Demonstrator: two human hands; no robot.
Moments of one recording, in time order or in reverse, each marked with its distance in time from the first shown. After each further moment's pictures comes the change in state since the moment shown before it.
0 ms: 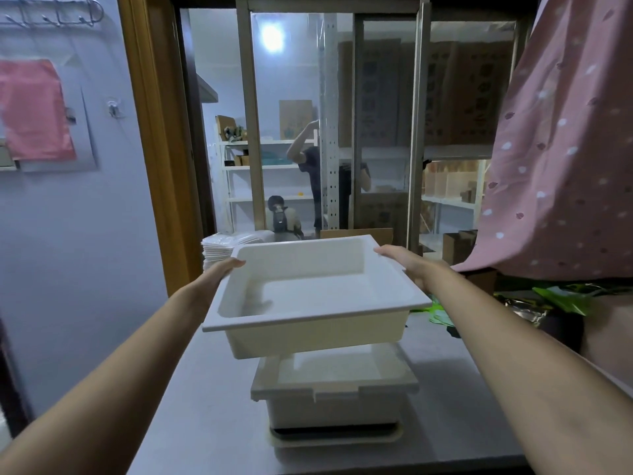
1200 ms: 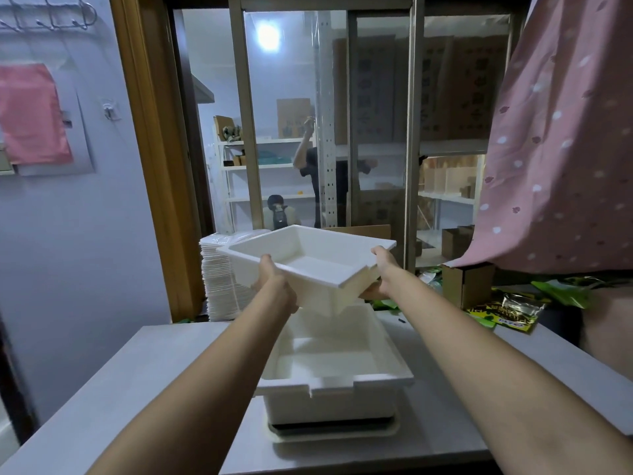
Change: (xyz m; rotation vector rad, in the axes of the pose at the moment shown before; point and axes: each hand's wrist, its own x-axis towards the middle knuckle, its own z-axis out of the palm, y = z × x) left_hand 0.039 -0.011 0.104 -0.663 0.296 -0.311; right_hand 0.020 0.011 0.041 0.491 0.221 0.093
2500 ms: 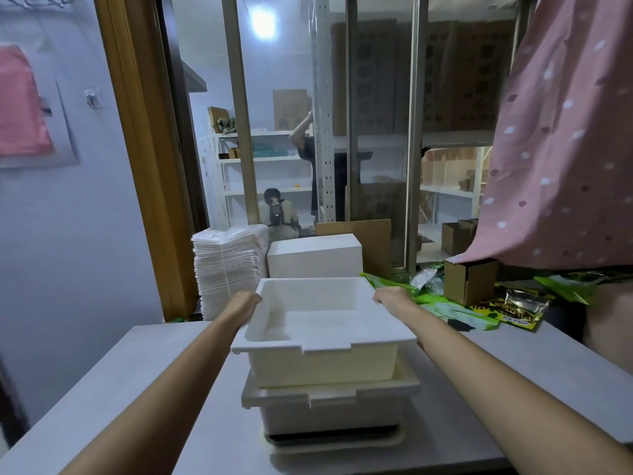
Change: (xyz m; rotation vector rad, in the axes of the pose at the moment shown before) left_hand 0.031 0.000 -0.058 0.985 -0.153 0.403; right_hand 0.054 0.056 -0.034 -0.629 0.159 -0.168
